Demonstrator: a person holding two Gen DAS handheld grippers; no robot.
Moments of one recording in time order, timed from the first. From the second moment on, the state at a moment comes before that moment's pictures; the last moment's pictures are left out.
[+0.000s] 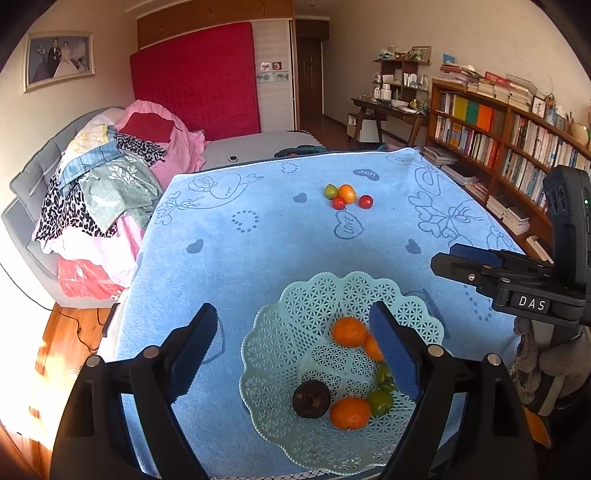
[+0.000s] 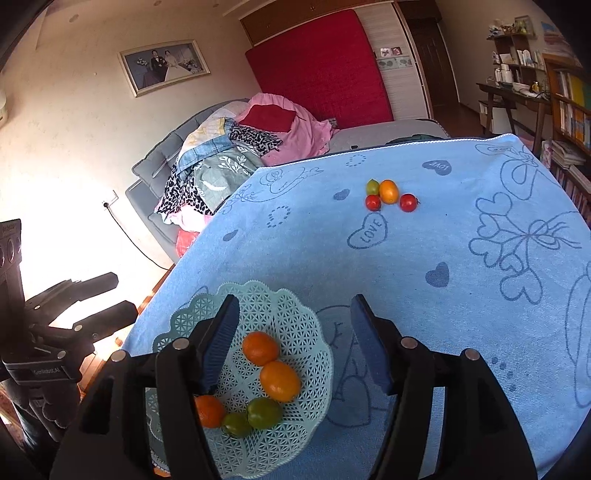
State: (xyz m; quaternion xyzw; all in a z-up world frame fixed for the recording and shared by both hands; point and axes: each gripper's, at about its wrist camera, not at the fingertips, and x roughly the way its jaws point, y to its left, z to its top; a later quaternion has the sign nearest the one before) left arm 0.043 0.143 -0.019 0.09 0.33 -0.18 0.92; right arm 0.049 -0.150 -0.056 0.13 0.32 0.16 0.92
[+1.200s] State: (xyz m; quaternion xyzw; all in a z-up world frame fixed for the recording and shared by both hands) left arm 0.233 0.055 -0.039 0.13 0.41 -0.19 0.89; right arm 0.168 -0.231 -0.088 0.10 0.37 0.07 0.92
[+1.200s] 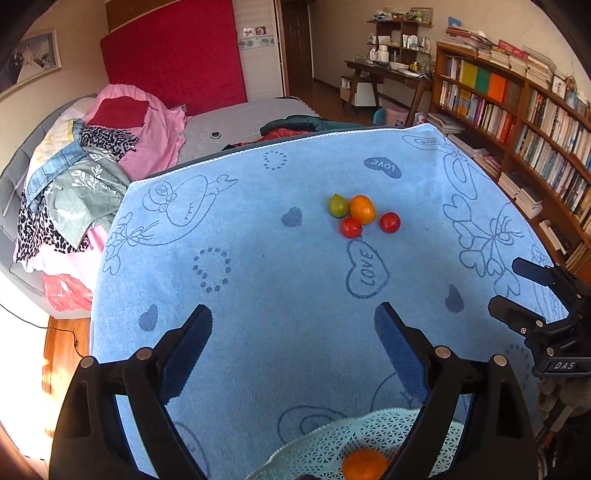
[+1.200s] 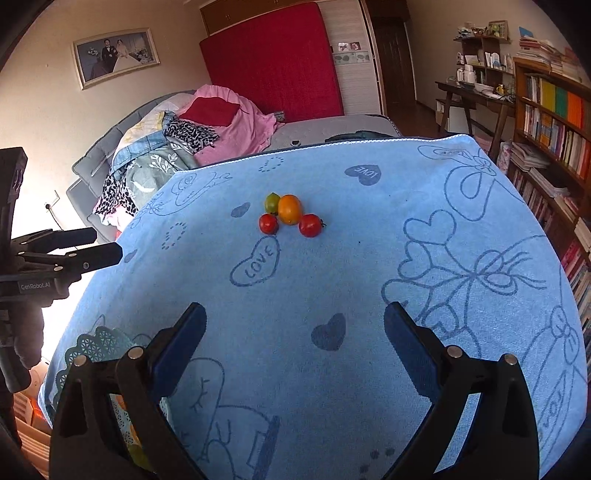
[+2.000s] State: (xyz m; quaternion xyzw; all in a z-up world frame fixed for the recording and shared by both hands) left arm 0.332 0.008 -0.082 0.17 0.43 -0.21 0.86; right arm 0.334 -0.224 -0.145 0.08 0.43 0.09 0.89
